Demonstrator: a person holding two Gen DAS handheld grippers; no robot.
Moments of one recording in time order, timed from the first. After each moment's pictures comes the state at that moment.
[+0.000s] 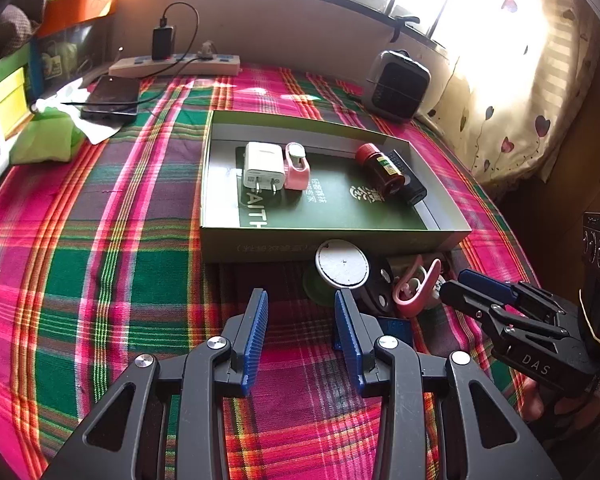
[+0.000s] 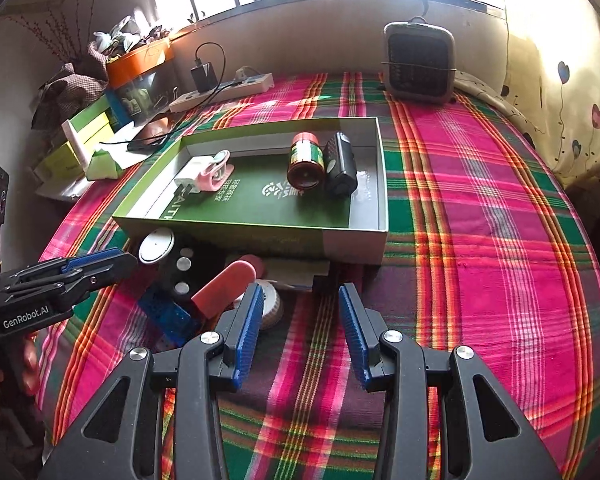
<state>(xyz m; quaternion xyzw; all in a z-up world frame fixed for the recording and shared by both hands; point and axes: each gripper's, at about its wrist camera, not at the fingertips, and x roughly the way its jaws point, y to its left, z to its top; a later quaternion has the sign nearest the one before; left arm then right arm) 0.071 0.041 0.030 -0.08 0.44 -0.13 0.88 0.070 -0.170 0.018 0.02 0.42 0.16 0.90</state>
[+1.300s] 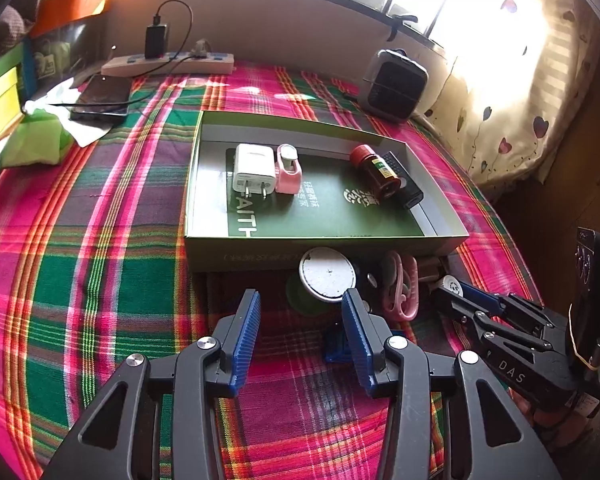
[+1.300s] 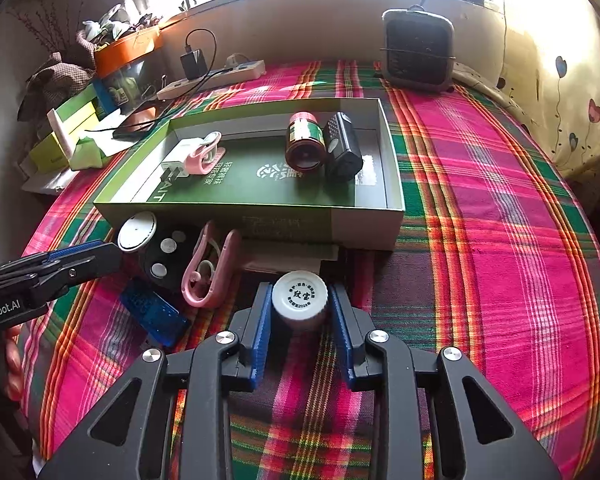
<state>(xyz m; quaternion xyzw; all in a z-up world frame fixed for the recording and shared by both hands) 0.081 0.031 0.032 -0.09 0.44 -0.13 0.88 0.070 -0.164 0.005 0.02 0.42 0.12 0.90</state>
